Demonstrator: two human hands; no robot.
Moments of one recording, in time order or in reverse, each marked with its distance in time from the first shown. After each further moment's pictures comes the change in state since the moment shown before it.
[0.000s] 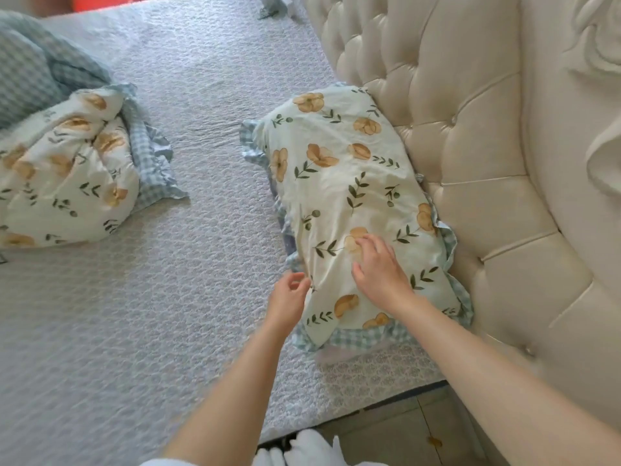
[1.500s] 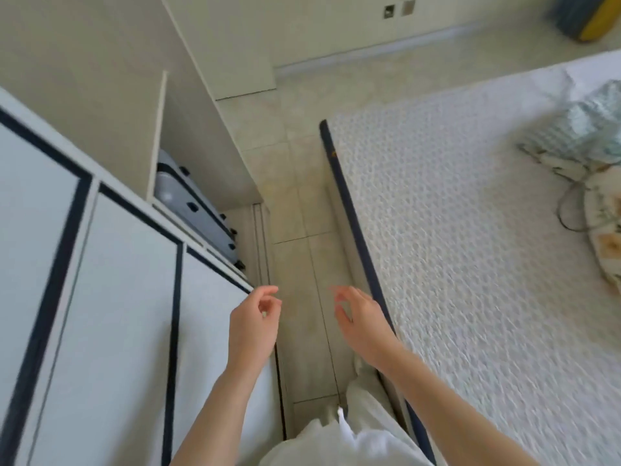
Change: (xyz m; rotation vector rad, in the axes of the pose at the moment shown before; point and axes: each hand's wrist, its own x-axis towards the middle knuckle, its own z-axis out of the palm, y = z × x) left_hand -0.547 -0.473 -0.331 -0.597 1.547 -0.548; right_hand -0.484 -0.507 0.378 -0.210 -1.058 -1.301
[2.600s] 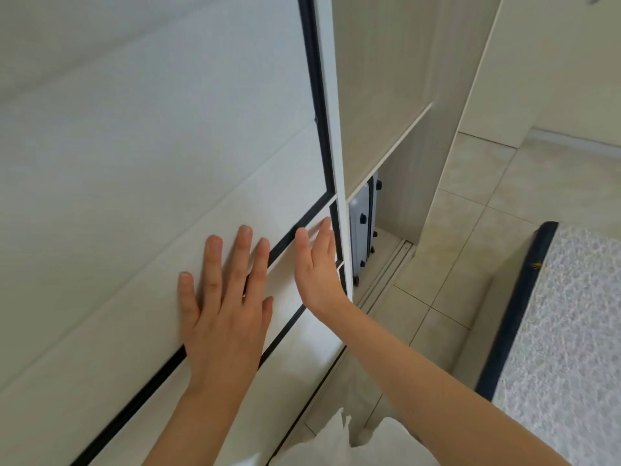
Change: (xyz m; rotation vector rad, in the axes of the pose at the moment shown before) left_hand -0.040 0.038 -0.157 1.406 0.889 -0.196; right_hand 0.098 -0.280 0.089 0.429 -0.660 -0.362
